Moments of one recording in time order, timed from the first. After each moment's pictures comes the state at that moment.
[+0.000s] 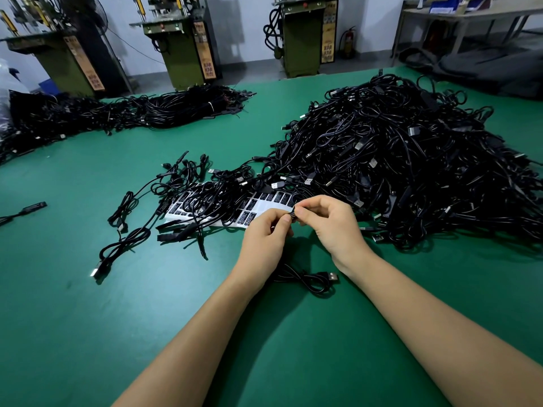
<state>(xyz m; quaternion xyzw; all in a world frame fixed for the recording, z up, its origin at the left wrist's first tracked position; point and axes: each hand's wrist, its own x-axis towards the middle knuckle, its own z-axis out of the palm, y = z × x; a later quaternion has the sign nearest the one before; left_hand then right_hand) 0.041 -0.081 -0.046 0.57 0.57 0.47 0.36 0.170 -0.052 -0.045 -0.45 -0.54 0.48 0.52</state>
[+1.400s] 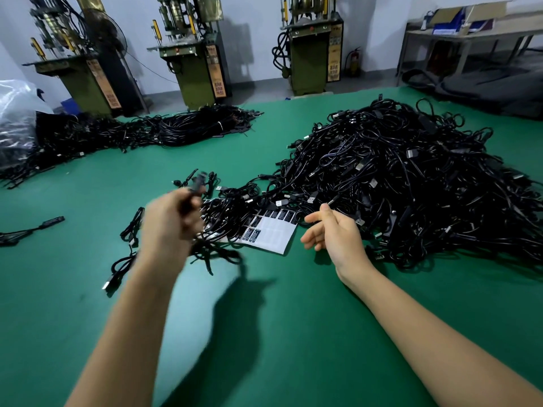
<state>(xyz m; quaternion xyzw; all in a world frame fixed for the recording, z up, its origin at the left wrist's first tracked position) -0.058 -0.084 0.035 0.35 0.47 0.67 0.45 0.172 -0.044 -0.042 -0.48 -0.49 0.50 0.52</state>
